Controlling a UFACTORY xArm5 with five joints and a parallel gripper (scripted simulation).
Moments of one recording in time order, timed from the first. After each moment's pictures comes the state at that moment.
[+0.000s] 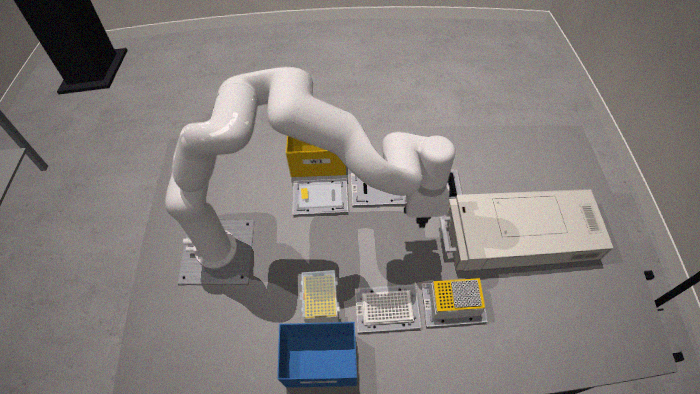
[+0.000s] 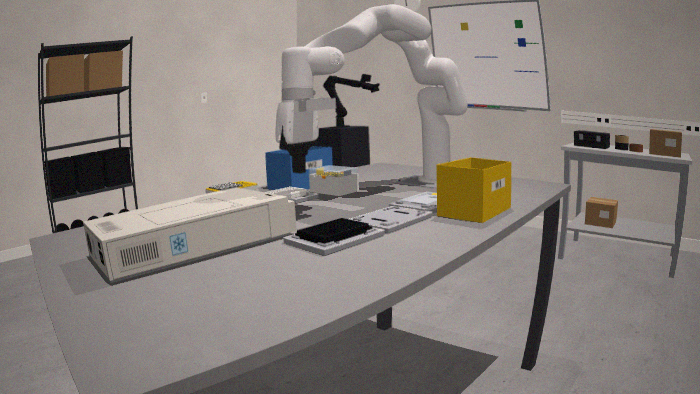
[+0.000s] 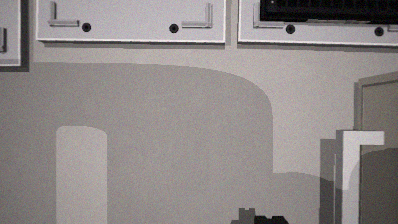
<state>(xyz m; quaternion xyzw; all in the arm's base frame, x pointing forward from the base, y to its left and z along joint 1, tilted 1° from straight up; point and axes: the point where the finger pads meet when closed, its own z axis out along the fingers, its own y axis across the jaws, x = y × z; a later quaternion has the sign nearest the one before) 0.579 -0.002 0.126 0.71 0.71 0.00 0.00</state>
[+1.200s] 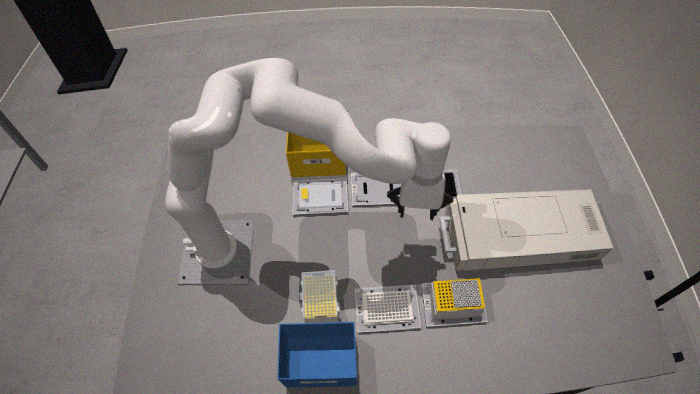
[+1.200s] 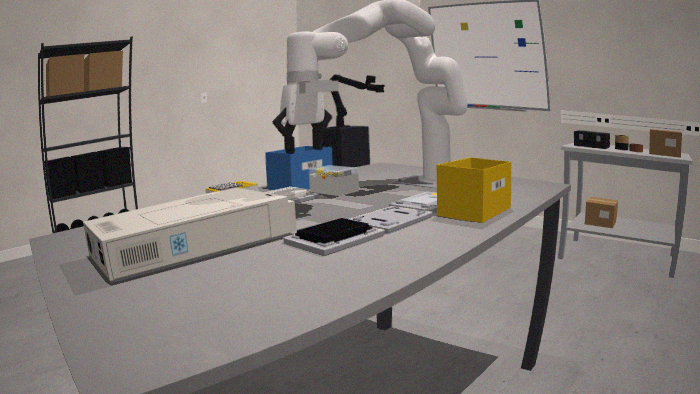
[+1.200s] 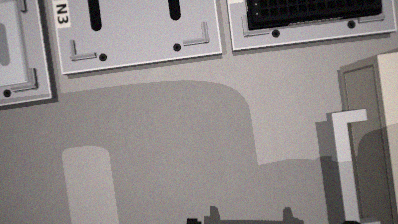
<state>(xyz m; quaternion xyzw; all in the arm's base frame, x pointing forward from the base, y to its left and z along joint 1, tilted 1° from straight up) 0.561 -0.003 0.167 0.76 0.65 0.00 0.00</state>
